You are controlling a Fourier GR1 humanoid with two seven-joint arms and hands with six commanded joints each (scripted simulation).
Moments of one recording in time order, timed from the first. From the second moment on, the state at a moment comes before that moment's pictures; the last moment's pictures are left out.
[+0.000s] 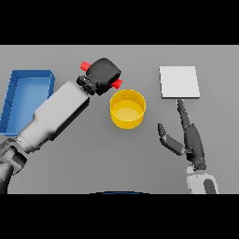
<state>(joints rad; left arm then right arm) -1.00 0.27 -0.68 -0.89 -0.95 -0.23 0.01 0.13 -0.04 0.15 -1.71 0.28 -0.05 -0.14</state>
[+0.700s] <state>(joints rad) -1.17 0.22 -0.92 -0.75 -1.21 -0.28 -0.04 0.10 -0.04 0.15 -1.71 0.25 -0.03 -0.13</state>
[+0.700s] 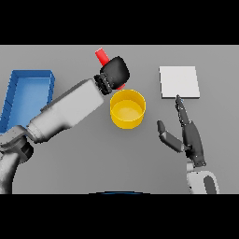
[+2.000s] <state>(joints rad) -1.54 0.26 -0.85 -0.48 -1.27 -0.26 -0.18 0.11 -0.03 0.16 -1.70 0.31 -0.08 -0.14</state>
